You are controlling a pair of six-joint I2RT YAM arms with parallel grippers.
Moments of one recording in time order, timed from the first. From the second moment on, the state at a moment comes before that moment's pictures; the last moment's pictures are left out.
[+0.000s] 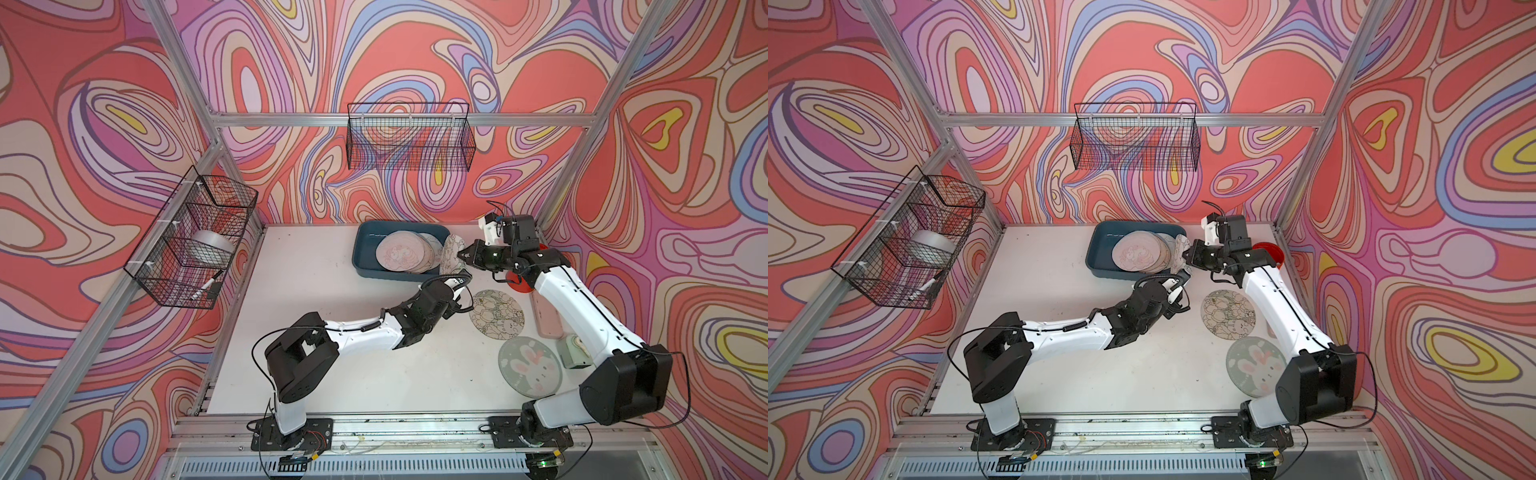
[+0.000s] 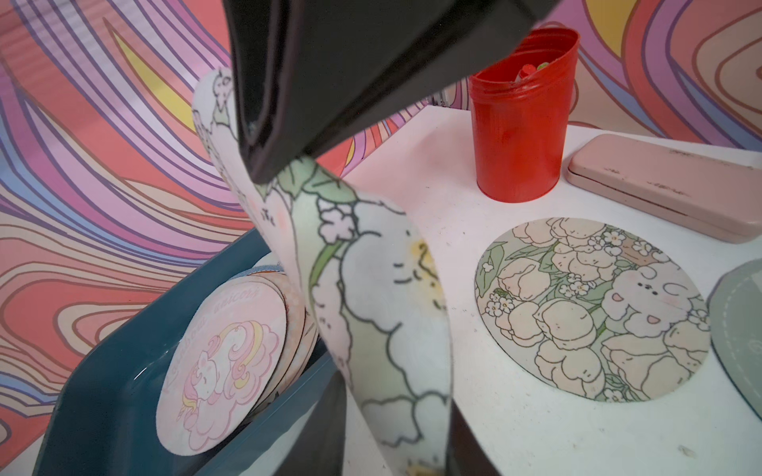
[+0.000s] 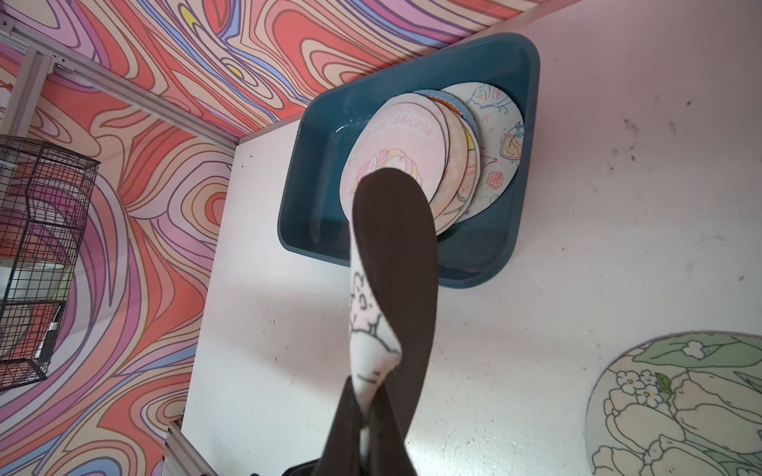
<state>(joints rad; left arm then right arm) -1.02 1.83 1.21 0.30 -0.41 0.18 0.20 1.46 1.35 -0.59 -0.42 0.45</state>
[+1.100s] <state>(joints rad) -0.81 1.80 1.45 -0.23 -0.45 -0.04 0.21 1.46 1.29 -0.59 -0.08 0.43</state>
